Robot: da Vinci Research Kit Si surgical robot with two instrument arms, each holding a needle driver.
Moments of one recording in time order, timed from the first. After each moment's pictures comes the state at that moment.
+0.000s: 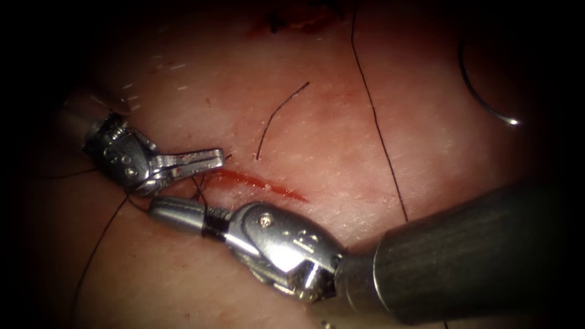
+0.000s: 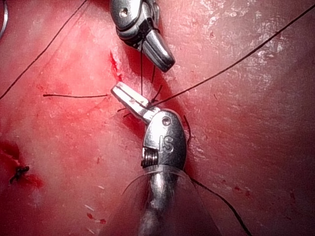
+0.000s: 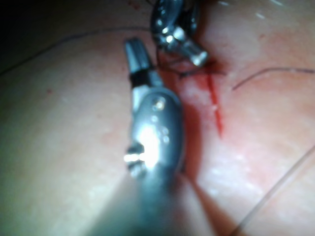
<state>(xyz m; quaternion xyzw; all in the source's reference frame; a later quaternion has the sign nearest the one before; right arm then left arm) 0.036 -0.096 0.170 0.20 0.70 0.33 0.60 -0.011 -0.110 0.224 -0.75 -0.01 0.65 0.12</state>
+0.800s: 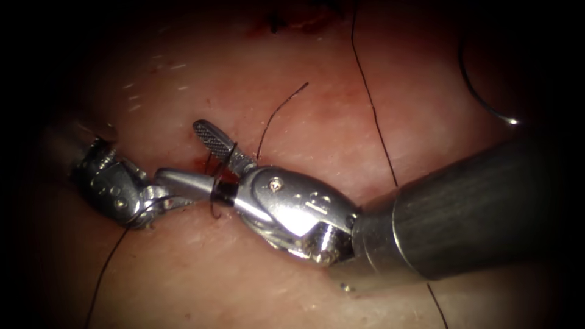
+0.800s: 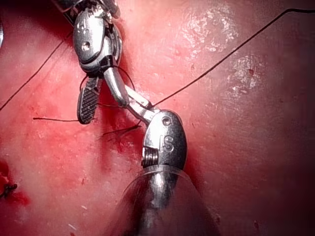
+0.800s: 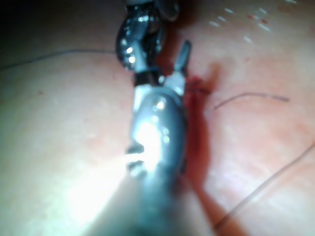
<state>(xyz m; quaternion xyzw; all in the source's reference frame) 0.035 -0.093 0.170 0.05 0.64 0.41 0.65 -0.011 -0.113 0.219 -0.74 -0.02 0.66 0.12</state>
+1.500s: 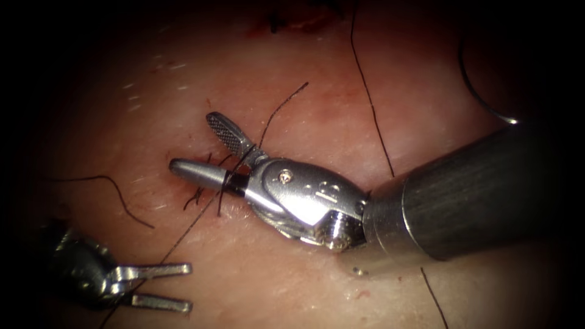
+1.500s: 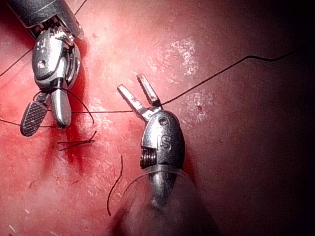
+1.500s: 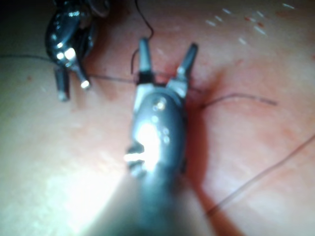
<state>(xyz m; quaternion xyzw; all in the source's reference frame) 0.034 -0.092 0.171 0.03 0.64 0.41 0.65 -0.011 -0.119 0.214 -0.70 -0.07 0.69 0.16</state>
